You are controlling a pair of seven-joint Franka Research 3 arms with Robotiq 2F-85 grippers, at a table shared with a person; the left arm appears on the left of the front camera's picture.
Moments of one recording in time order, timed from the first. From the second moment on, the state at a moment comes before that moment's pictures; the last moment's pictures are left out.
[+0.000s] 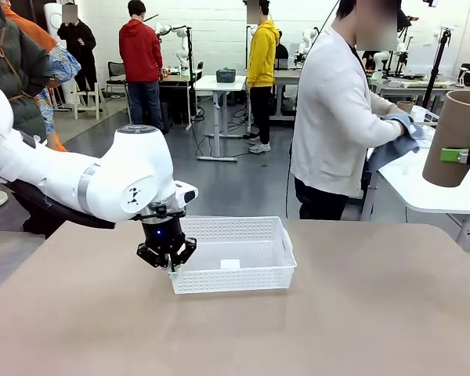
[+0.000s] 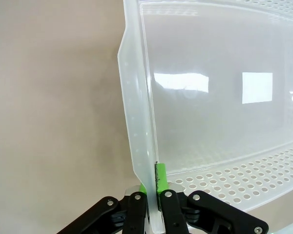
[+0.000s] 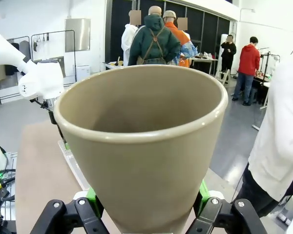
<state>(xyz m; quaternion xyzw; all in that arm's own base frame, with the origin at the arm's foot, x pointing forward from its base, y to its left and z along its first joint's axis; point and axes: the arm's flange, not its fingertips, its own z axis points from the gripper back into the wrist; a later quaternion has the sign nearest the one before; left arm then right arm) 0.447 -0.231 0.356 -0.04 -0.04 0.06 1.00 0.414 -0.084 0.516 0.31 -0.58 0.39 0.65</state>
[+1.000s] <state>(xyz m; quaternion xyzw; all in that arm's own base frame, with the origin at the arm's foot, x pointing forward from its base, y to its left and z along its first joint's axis) 0.443 -0.218 0.359 -0.02 0.00 0.00 1.00 0.414 -0.084 0.517 0.30 -0.58 0.39 0.65</state>
